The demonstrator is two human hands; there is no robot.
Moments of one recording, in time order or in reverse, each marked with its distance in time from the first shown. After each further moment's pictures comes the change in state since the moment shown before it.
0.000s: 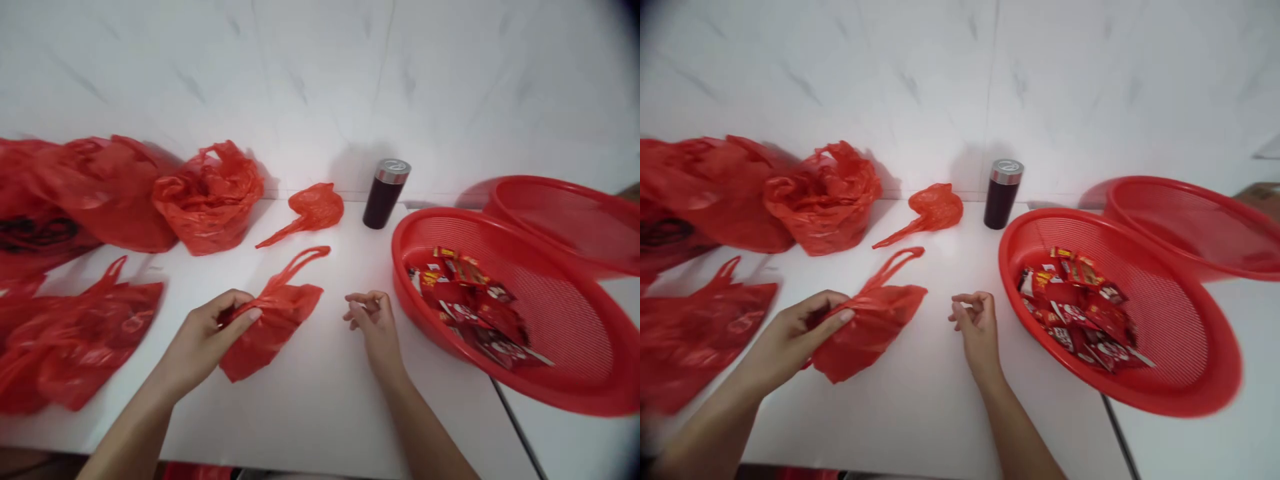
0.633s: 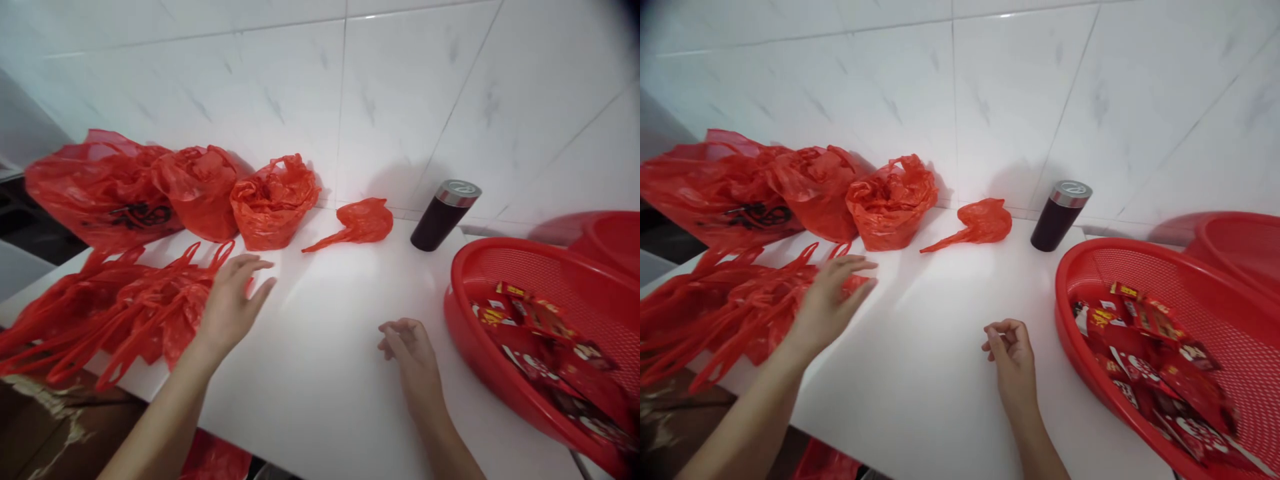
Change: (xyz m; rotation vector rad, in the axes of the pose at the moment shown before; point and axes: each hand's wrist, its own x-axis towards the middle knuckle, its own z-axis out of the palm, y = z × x) left_hand 0.011 -0.031 -0.037 0.428 0.480 0.203; right_hand -0.007 0.014 0.007 -0.146 -0.052 0.059
